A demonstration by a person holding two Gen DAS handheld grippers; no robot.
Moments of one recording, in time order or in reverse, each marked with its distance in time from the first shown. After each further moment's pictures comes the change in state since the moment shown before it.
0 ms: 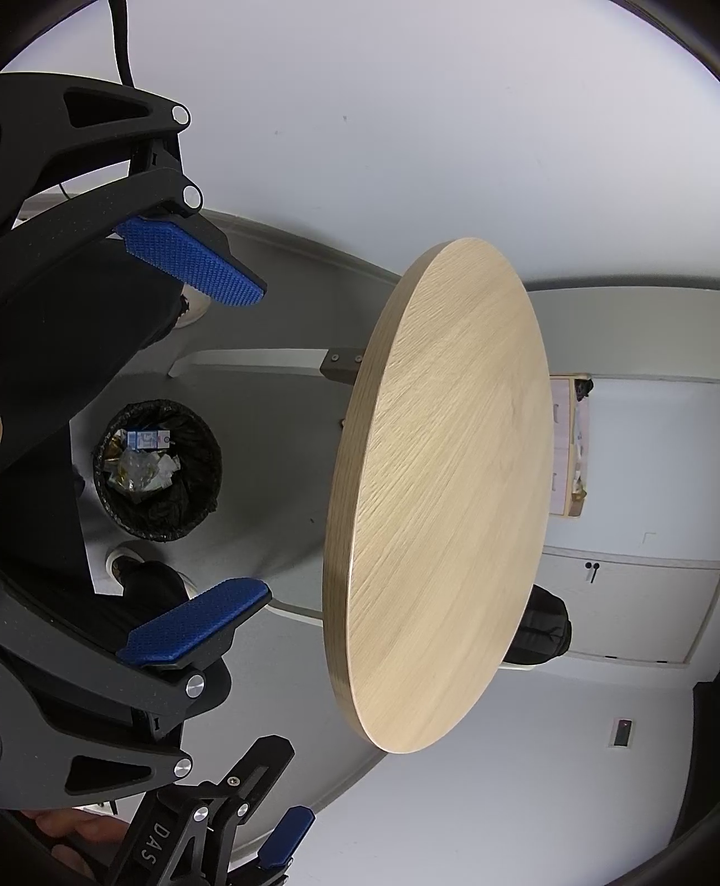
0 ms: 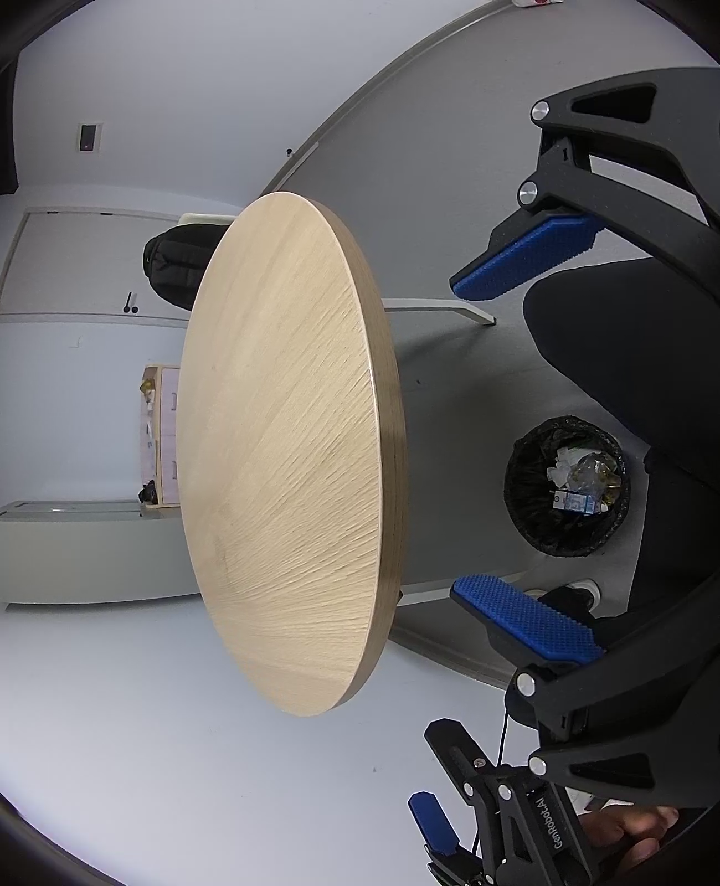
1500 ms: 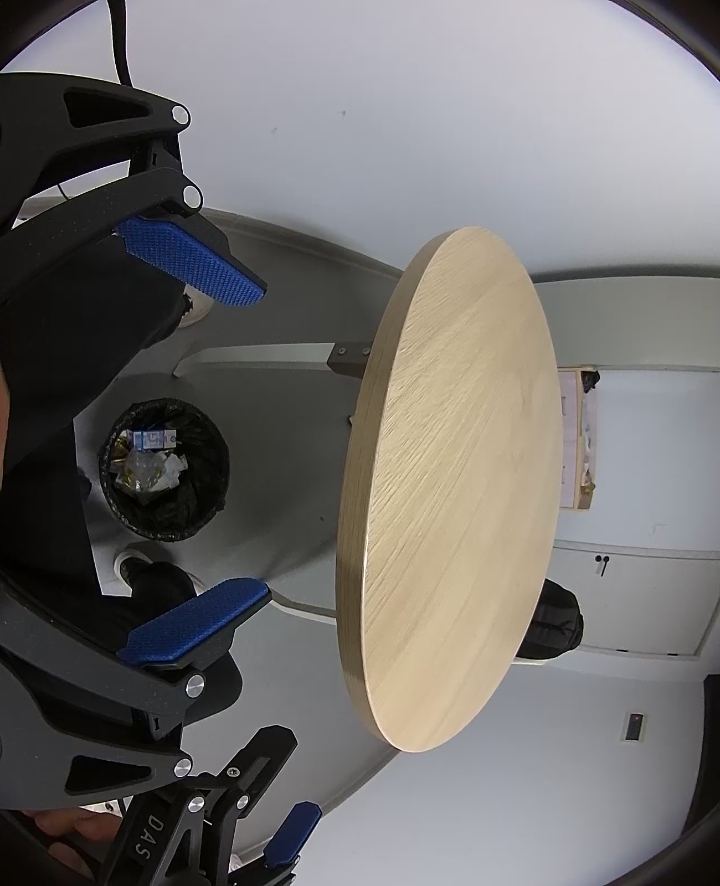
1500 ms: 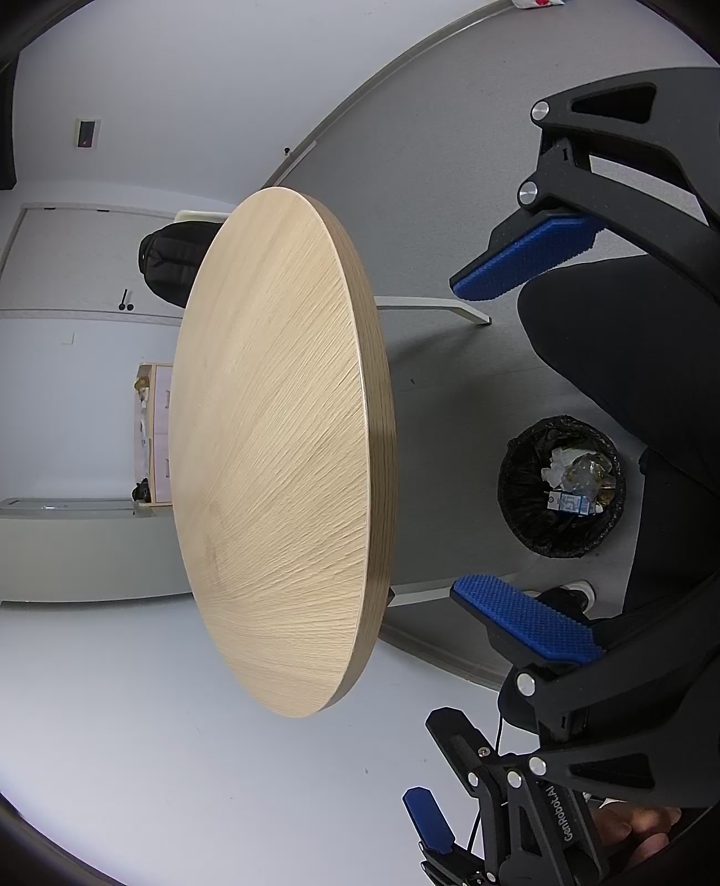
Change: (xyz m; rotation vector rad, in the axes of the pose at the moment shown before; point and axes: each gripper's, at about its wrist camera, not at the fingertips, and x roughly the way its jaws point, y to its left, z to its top) left arm 0.010 -0.005 -0.003 0.020 0.023 -0.011; right arm 0.005 0.000 -0.006 -0.006 0.015 -0.001
